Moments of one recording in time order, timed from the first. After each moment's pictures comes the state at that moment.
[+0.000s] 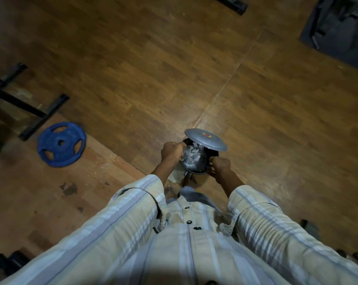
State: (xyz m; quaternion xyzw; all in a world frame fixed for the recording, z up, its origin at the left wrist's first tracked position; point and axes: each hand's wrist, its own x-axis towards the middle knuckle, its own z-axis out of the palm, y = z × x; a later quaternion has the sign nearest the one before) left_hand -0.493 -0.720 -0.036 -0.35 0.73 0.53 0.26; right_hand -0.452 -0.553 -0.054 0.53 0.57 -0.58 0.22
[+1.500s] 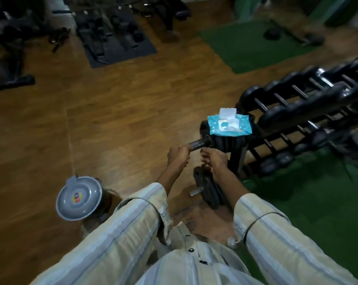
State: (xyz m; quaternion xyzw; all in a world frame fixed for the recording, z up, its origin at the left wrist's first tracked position) left_hand -0.062 -0.258 0.057 0.13 0.76 0.45 0.46; right_hand 0.058 -0.194 0.028 0.63 0.36 -0.64 -0.25
